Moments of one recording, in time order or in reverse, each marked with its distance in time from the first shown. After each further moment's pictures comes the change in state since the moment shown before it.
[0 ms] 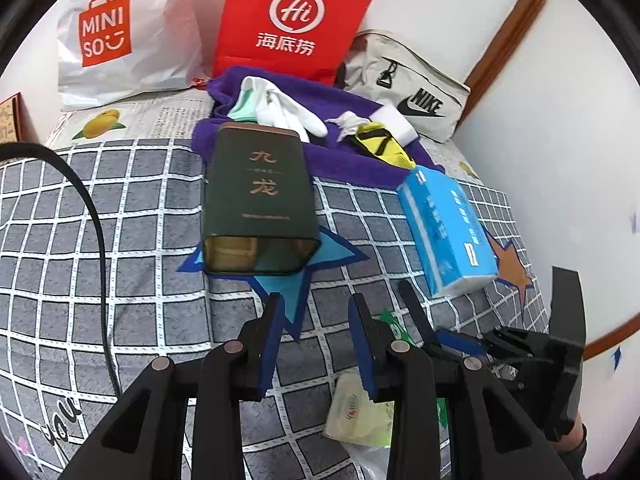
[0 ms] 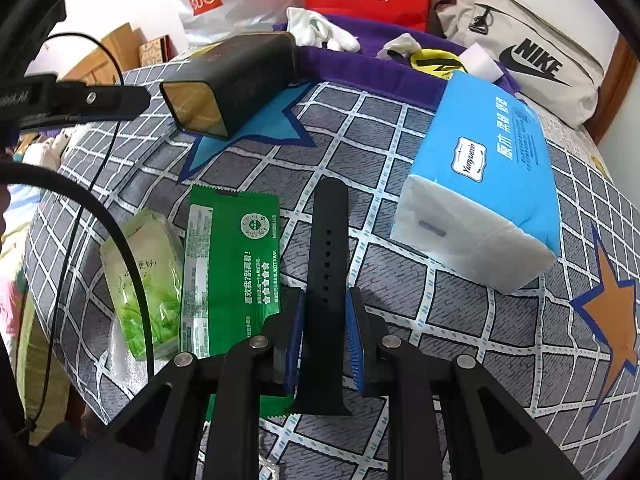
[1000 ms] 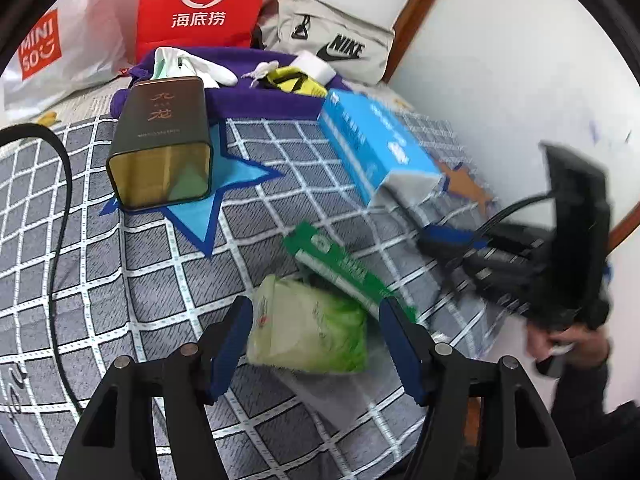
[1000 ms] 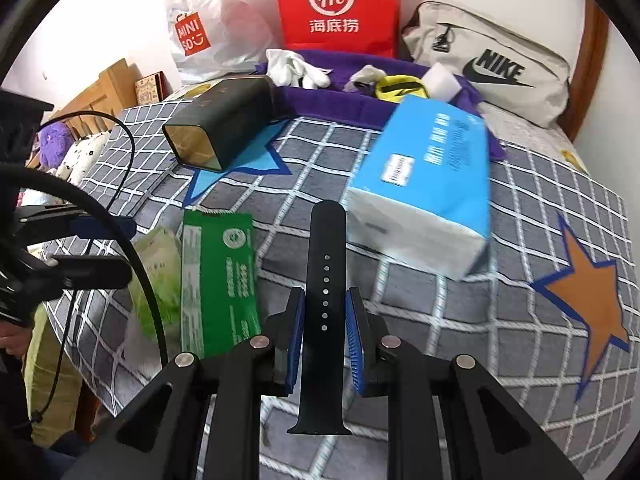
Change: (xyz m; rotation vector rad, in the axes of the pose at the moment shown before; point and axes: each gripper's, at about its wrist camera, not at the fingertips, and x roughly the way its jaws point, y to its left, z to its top) left arm 0.007 -0.046 -0.067 0.207 0.073 -0.098; right arm -0.046 -0.023 -0.019 0.059 -0.108 -0.008
